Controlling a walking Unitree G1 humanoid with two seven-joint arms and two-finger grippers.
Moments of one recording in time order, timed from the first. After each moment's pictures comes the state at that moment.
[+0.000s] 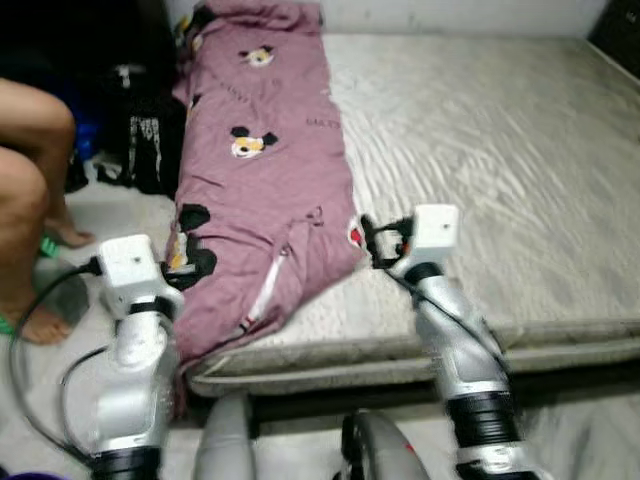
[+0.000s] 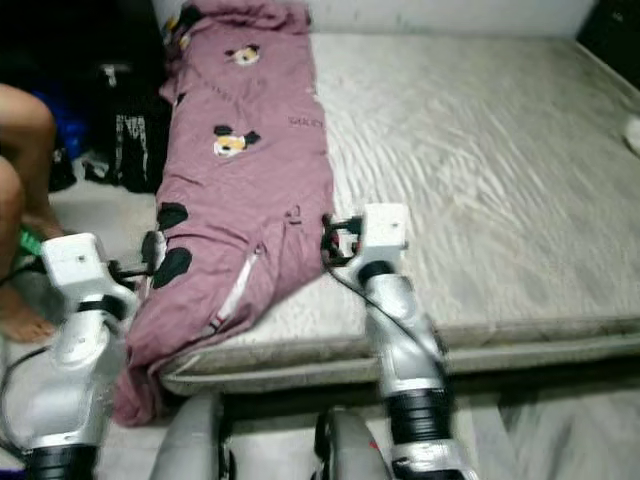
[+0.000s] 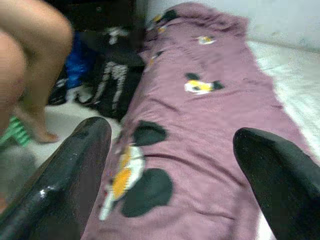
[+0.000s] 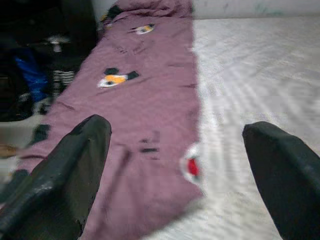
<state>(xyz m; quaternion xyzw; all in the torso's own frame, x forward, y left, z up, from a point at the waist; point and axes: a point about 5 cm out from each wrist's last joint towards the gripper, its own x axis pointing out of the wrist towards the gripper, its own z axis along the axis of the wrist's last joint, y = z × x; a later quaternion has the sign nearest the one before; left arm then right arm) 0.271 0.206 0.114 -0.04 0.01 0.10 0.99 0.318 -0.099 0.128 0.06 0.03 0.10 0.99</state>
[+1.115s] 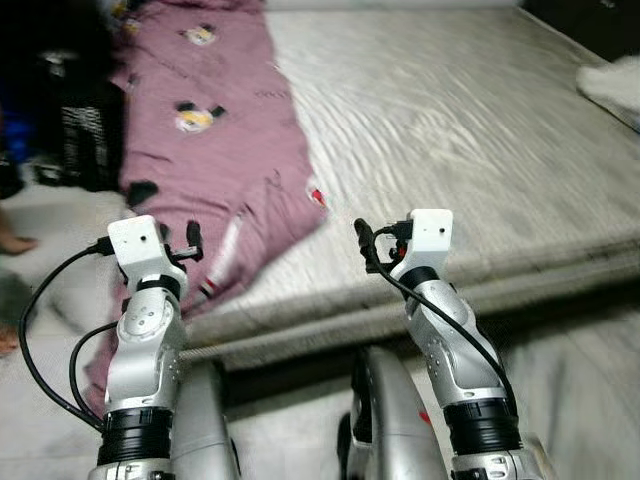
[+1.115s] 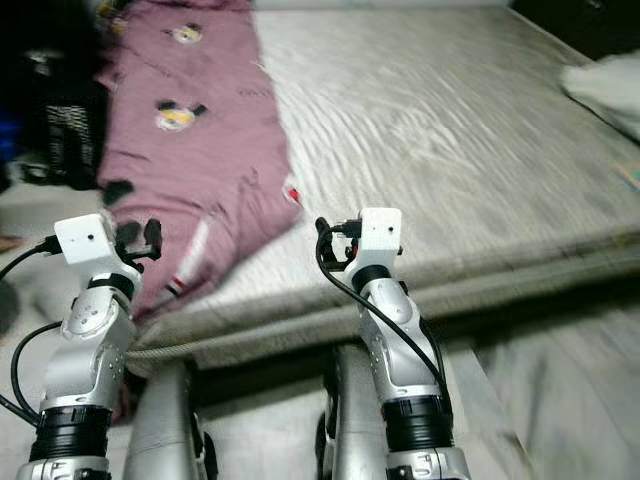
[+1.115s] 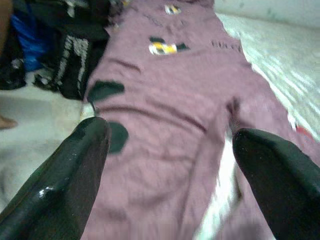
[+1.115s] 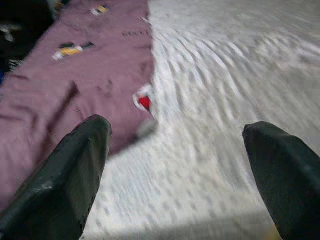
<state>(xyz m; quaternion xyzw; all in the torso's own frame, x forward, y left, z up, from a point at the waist) 0.300 0.198 0.111 -0.05 0.04 0.11 0.99 0.310 -0.111 0.120 0.06 0.05 0.09 0.99</state>
